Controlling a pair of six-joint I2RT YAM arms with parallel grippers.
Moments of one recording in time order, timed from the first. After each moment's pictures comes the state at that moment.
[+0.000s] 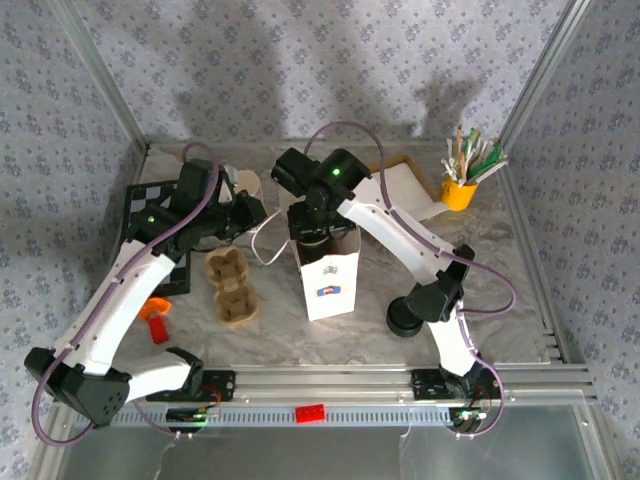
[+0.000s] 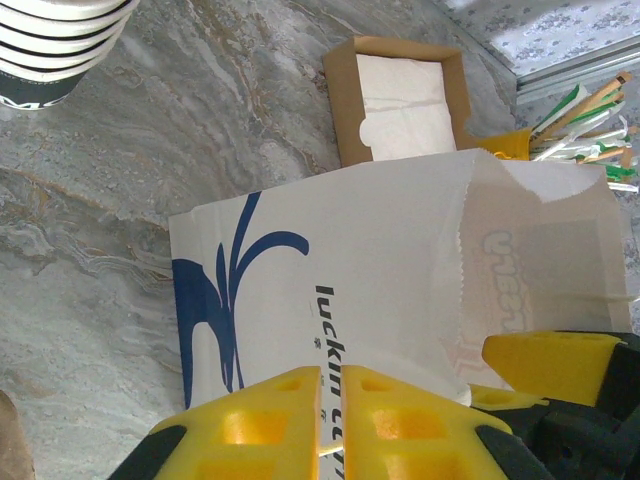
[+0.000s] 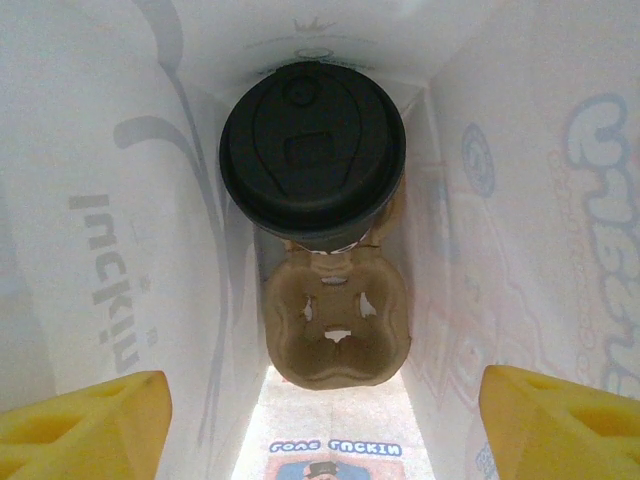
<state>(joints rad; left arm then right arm) -0.50 1.18 1.36 -0.90 0.19 -0.88 0.92 2.05 2.43 -1.67 0.20 0.69</state>
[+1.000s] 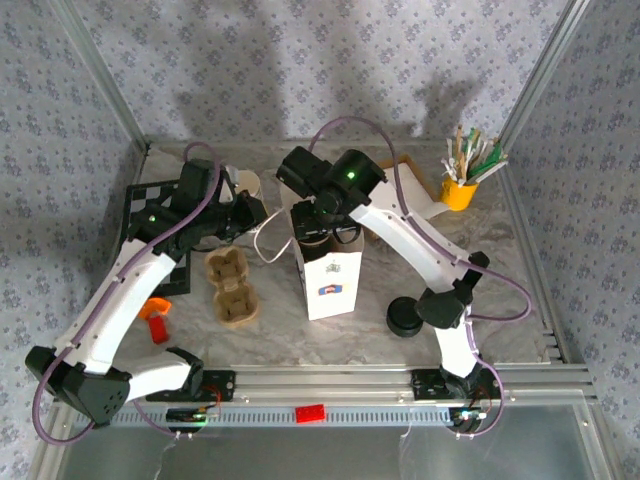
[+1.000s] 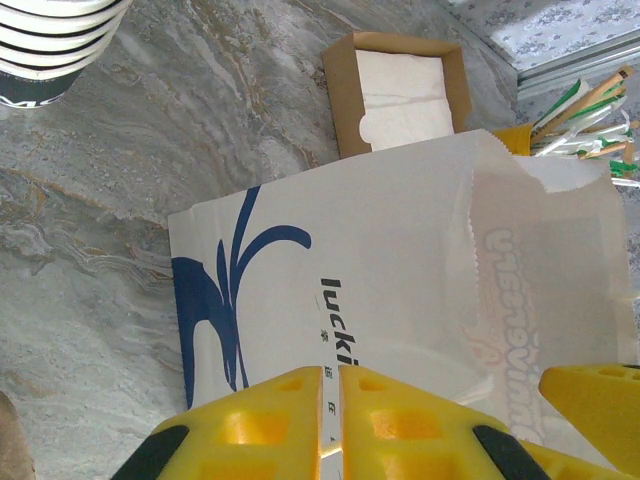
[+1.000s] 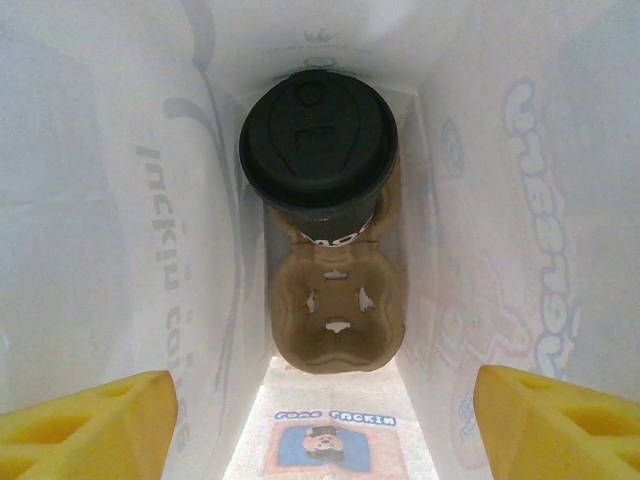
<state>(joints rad) -0.50 1.19 1.36 -0.90 0.20 -0.87 0.95 1.98 2.43 -1.68 0.22 0.69</state>
